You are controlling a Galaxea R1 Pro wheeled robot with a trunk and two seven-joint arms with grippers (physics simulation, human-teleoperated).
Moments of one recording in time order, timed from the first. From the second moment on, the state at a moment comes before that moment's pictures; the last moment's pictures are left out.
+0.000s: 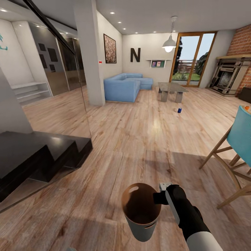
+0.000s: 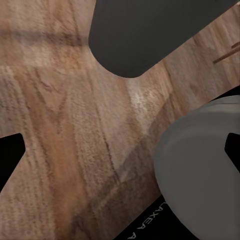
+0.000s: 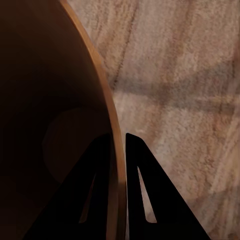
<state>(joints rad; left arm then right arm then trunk) 0.11 0.10 0.11 -1.17 0.01 0.25 -0.91 -0.50 0.06 0.02 -1.05 0.02 0.99 0.04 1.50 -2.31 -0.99</state>
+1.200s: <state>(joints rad) 0.11 0.10 0.11 -1.17 0.01 0.25 -0.91 -0.50 0.06 0.02 -1.05 0.02 0.99 0.04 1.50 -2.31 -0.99</state>
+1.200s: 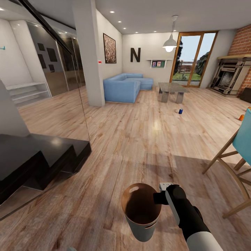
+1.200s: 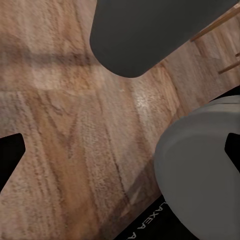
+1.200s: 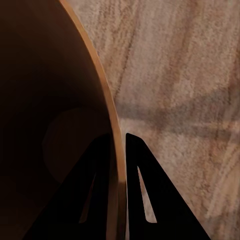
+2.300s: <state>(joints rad) 0.11 0.10 0.11 -1.17 0.01 0.25 -0.91 -0.50 0.06 0.01 -1.05 0.02 0.99 0.04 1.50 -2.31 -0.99</state>
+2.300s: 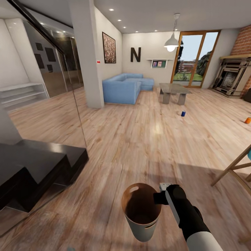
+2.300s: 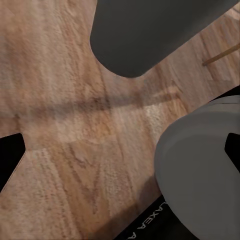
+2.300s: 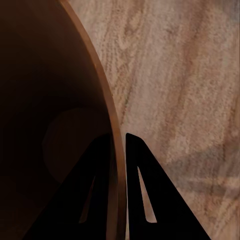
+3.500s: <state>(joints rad) 0.11 0.10 0.11 -1.17 0.01 0.25 -0.91 -0.50 0.06 0.02 -1.05 0.02 0.99 0.04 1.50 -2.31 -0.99</state>
